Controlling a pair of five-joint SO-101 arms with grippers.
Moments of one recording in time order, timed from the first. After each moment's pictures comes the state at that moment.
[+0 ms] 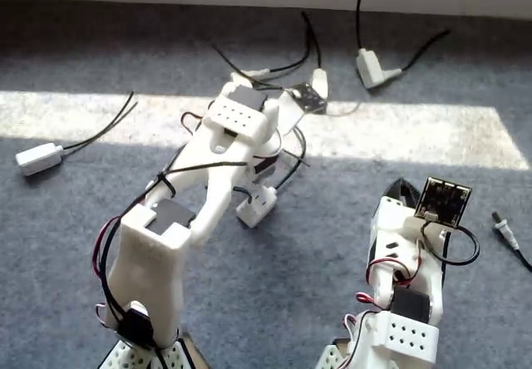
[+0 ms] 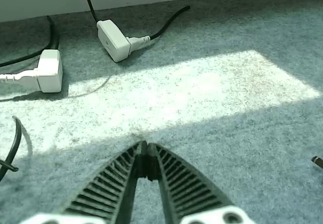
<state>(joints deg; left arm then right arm) 19.7 31.6 -19.4 84.1 -24.8 12.9 -83.3 94.9 21.3 2.1</state>
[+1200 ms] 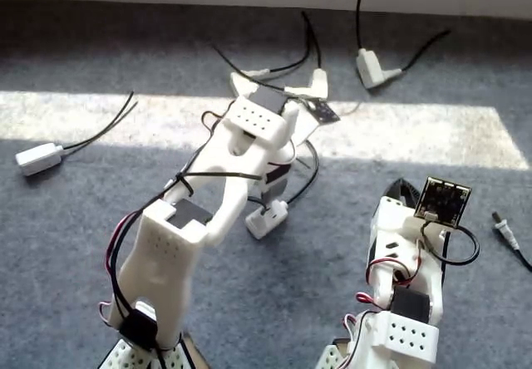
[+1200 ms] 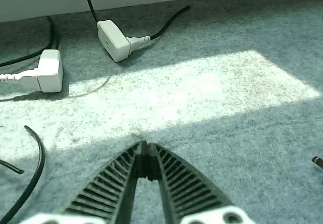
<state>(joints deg) 24.0 38.4 -29.3 95.9 -23.0 12.8 -83.3 94.9 21.3 2.1</state>
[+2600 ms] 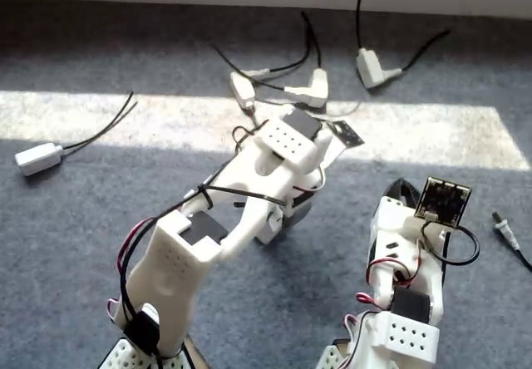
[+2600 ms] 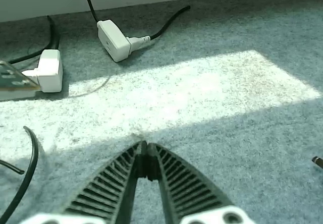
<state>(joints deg) 32.1 35.9 -24.8 96.7 -12.8 12.8 -83.3 94.9 21.3 2.1</state>
